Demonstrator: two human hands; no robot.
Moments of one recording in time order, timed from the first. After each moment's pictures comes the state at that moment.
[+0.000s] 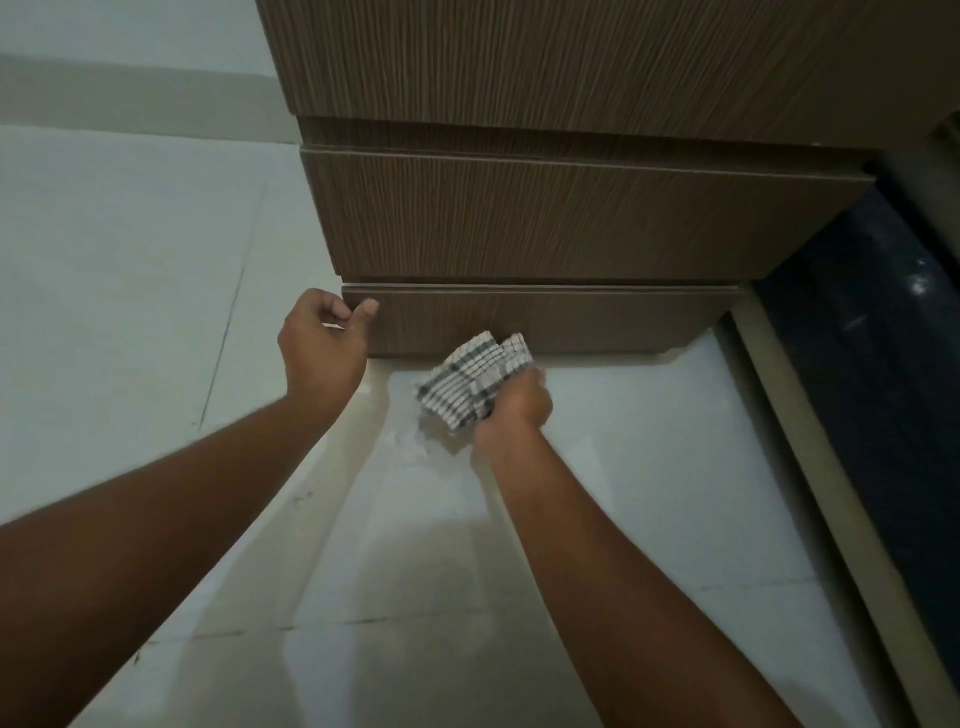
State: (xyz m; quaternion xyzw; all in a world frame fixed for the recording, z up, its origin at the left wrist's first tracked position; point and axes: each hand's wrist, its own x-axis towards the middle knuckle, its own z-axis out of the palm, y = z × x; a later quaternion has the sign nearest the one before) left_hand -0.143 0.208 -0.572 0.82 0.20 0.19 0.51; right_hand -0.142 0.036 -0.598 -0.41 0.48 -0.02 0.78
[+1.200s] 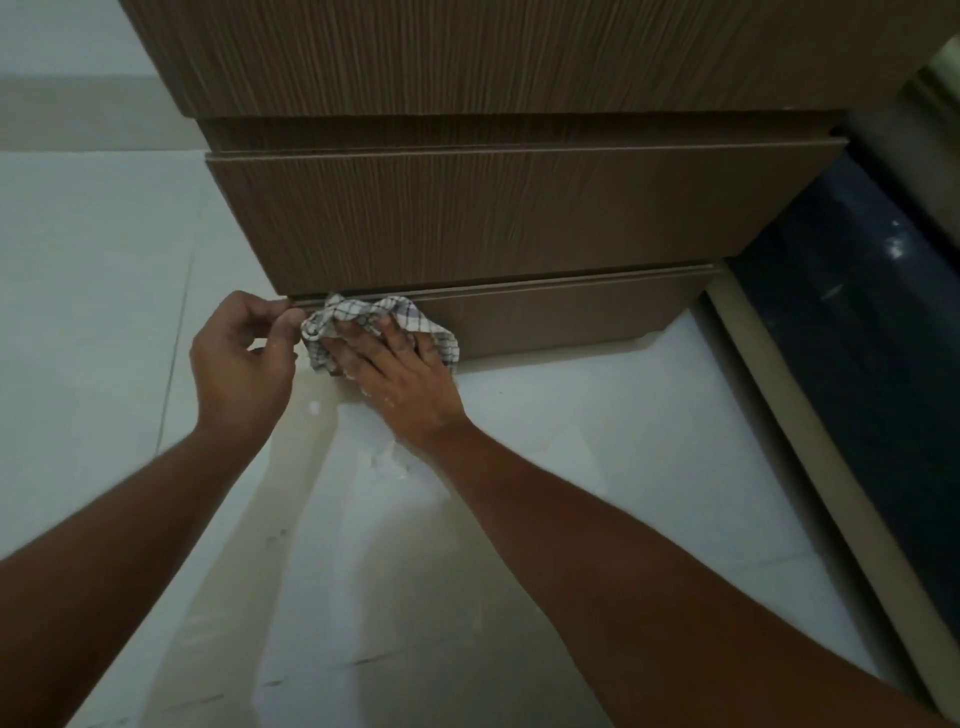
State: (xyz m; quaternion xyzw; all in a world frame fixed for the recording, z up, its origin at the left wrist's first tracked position) left_hand -0.135 0.238 -0.571 0.82 0.06 0.22 0.52; right_hand -0.107 0.067 -0.662 -0.91 -0.29 -0.30 0.03
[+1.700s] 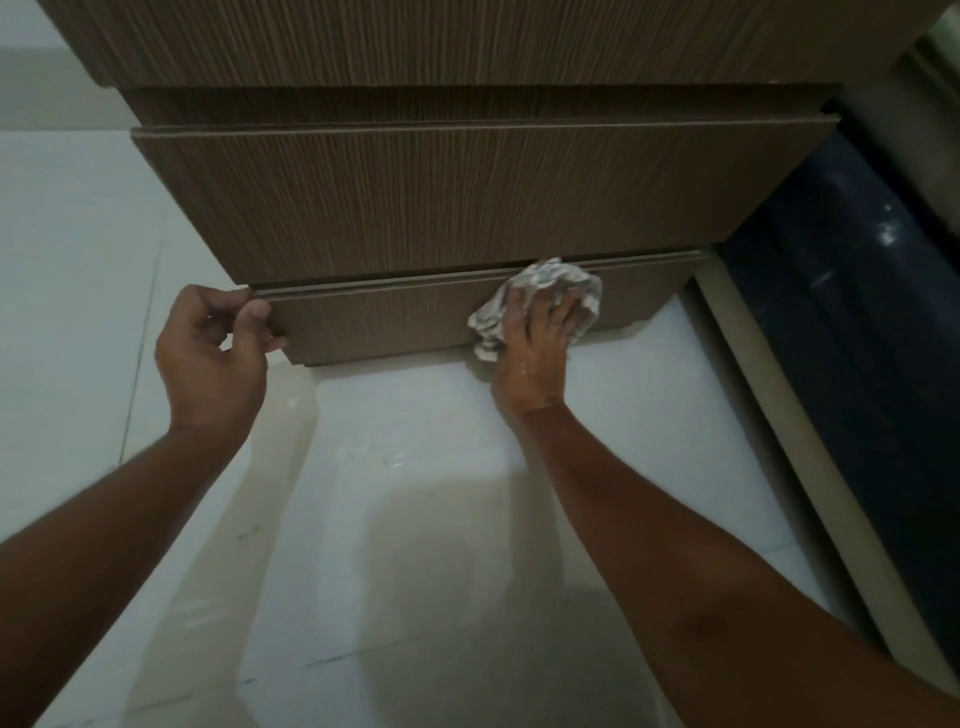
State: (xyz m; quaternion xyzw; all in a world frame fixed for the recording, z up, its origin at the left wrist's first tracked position) left_hand -0.139 0.221 -0.572 0.79 0.08 0.24 0.56; right_hand -0.085 -0.074 -0.680 -0.93 -0.06 -0.32 0.15
